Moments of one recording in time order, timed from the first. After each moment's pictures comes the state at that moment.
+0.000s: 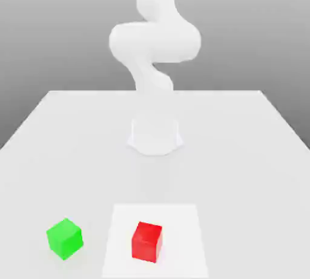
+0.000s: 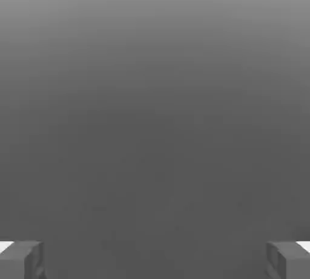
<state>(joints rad) -0.02 -0.71 0.01 -2.33 -0.01 2.34 0.83</state>
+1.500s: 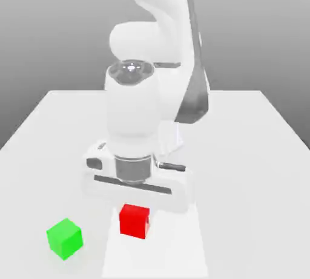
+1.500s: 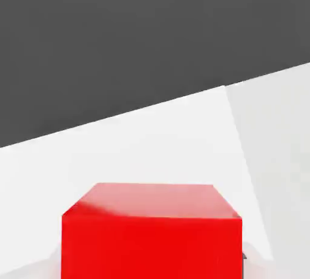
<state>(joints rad) -0.18 0.10 -0.02 -2.58 -0.01 2.68 0.88</state>
